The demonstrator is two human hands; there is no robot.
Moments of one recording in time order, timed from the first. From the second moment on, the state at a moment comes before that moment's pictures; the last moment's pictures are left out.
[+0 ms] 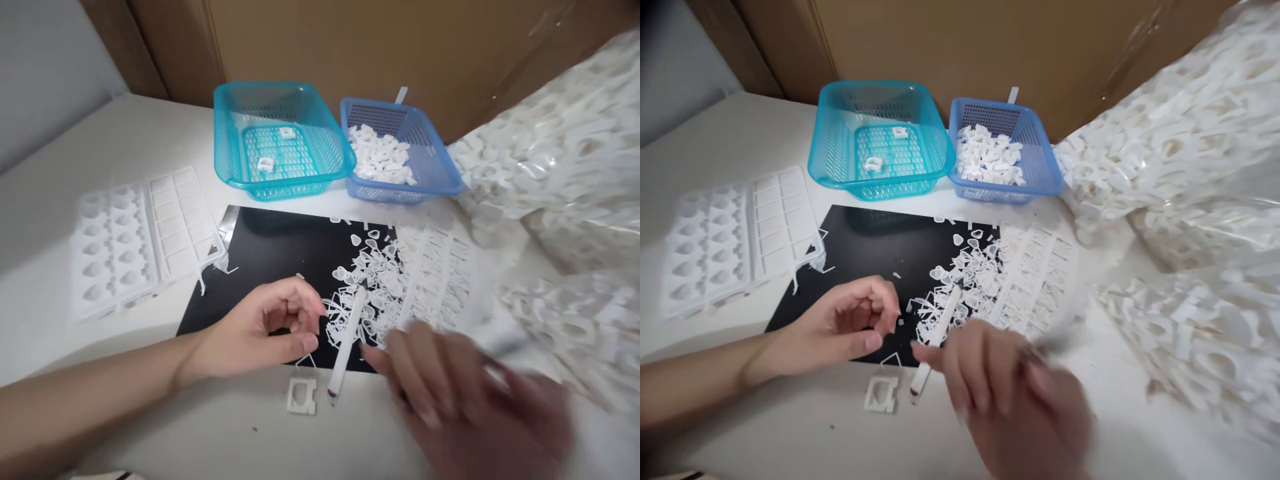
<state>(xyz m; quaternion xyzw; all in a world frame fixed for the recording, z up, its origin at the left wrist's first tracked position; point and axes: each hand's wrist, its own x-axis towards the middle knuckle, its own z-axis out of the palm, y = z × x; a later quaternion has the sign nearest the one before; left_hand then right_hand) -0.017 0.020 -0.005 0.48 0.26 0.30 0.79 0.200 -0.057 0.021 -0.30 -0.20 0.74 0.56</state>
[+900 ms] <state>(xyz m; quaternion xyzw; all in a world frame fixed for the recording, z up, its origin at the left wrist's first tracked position) -0.015 0.019 -0.001 0.62 0.30 0.28 0.66 0.184 -0.025 0.000 -0.20 -0.10 0.84 0.50</state>
